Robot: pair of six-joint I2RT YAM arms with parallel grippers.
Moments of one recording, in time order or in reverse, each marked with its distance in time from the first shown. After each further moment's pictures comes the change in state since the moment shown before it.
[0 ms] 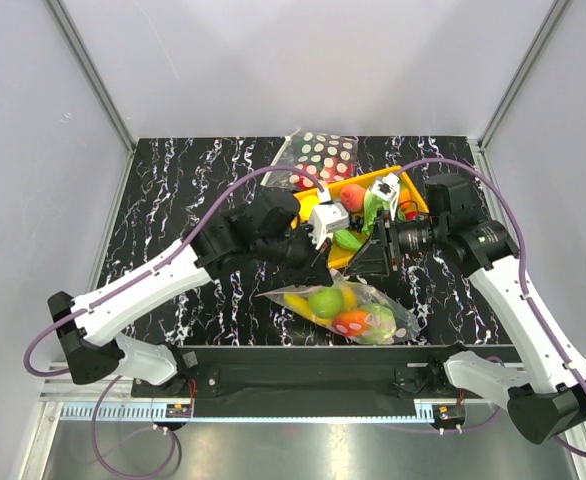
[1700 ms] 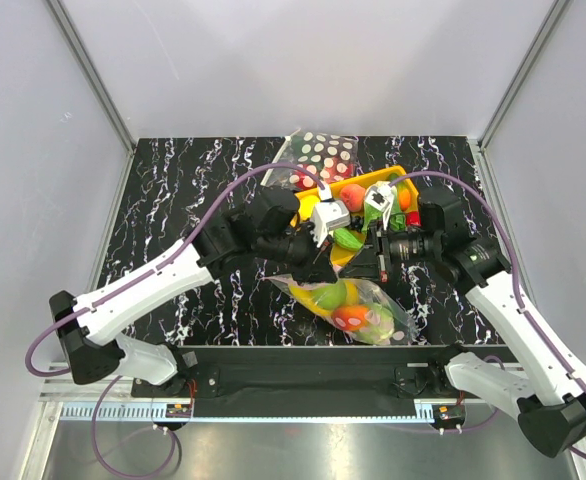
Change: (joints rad) left arm 0.009 0.013 -0.015 0.061 0.031 0.014; right arm 0.085 -0.084 -0.162 0.211 0.100 0.182
